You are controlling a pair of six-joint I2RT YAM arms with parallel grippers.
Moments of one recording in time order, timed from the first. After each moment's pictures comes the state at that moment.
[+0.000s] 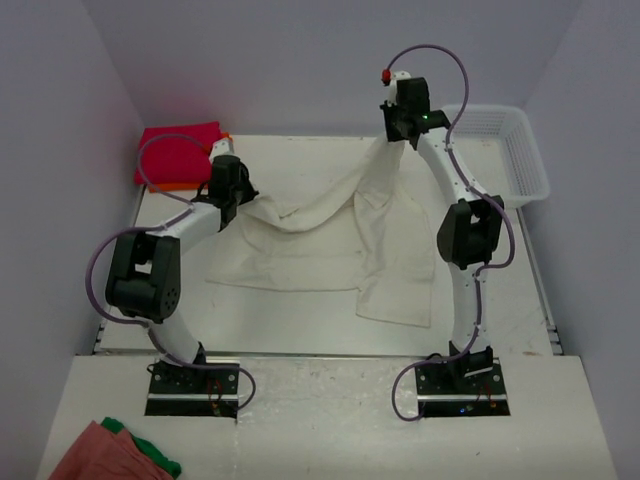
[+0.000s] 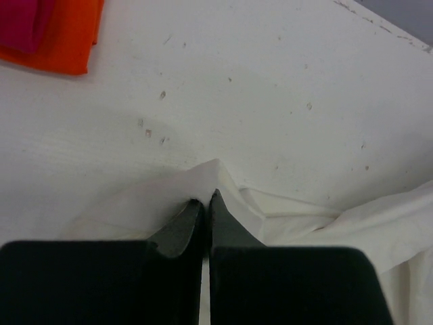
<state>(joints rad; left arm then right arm) -0.22 1.71 1.06 0.09 -0.18 -0.55 0.24 2.29 2.30 -0.65 0.09 -0.06</state>
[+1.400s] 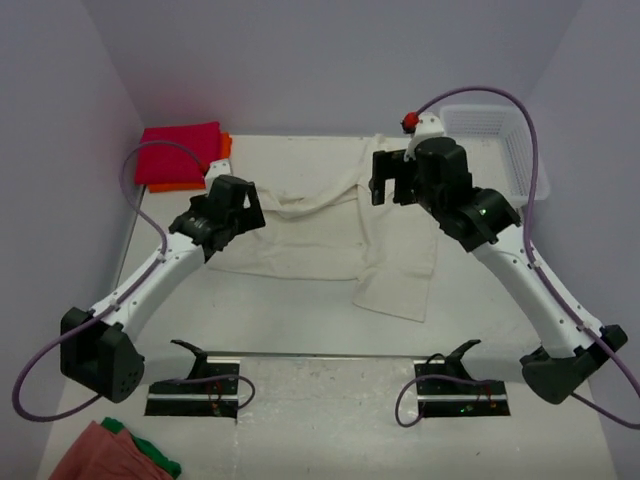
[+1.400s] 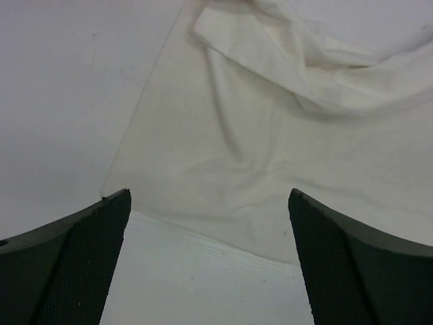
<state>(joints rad) -0.37 1.35 1.07 -0.57 -0.48 -0.54 0.58 1.27 1.56 -0.68 0.23 0.21</state>
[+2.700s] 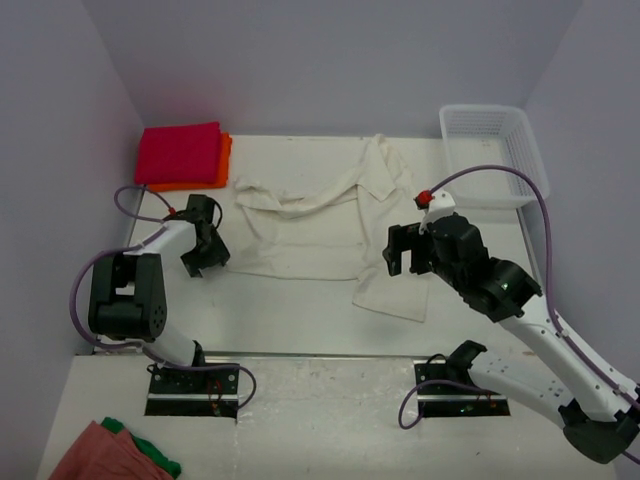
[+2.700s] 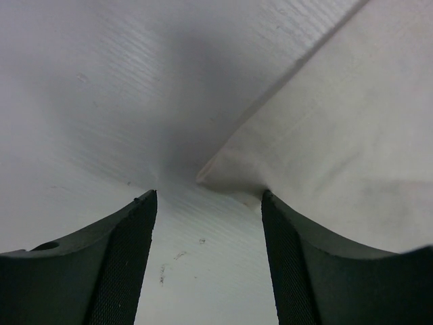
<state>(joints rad) -0.05 1.58 0.88 -0.62 -0.23 -0.61 0.70 0.84 1.00 -0.74 0.26 0.31</state>
